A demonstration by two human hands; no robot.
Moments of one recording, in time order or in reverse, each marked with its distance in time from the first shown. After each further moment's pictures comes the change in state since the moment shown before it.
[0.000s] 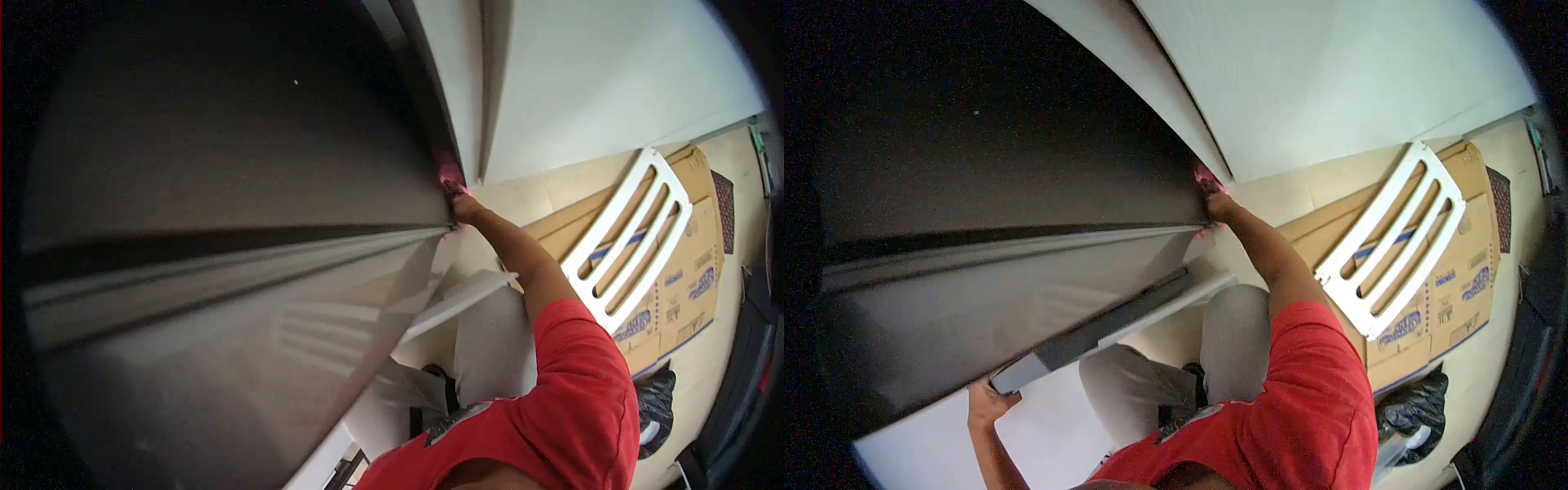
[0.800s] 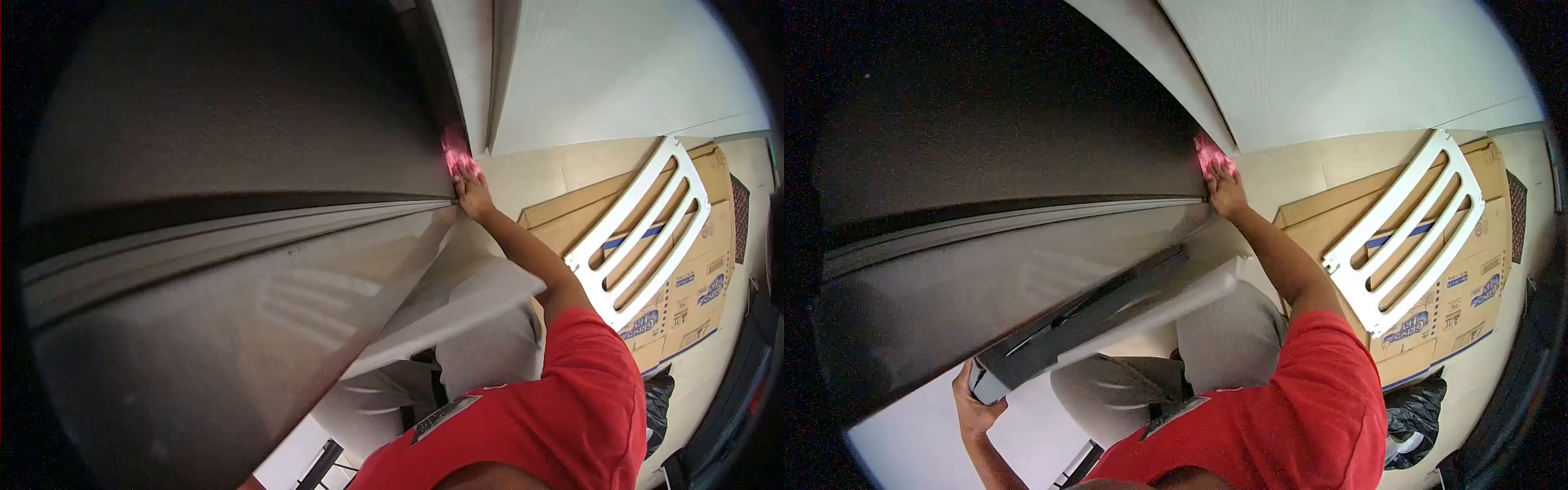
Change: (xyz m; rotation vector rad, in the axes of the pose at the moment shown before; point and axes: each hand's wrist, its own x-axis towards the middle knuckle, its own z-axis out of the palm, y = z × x) left_hand -0.023 0.014 0.032 -0.181 0.153 0.030; right_hand -0.045 -0.025 0.034 0.186 0.333 0.282
